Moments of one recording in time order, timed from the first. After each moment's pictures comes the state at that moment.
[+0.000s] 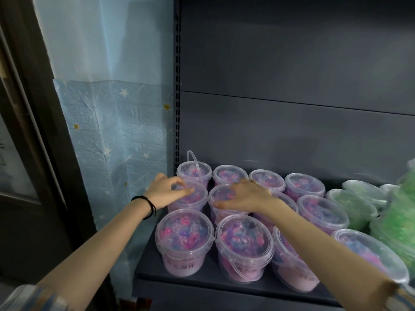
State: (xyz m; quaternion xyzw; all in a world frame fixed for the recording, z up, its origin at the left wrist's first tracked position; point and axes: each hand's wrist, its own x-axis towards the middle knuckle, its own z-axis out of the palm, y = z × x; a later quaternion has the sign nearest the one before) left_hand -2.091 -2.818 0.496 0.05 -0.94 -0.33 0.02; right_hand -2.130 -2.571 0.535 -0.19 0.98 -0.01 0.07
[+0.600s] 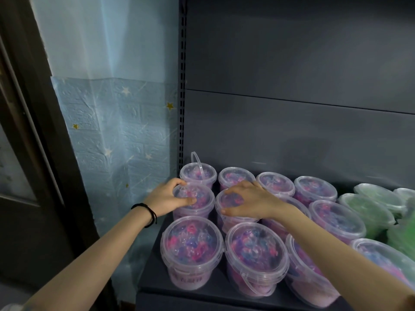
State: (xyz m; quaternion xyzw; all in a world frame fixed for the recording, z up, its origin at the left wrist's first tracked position) left_hand -2.096 -2.830 0.486 0.05 -0.92 -0.39 0.00; right_hand -2.140 -2.572 0.529 -0.26 0.96 -0.09 0.09
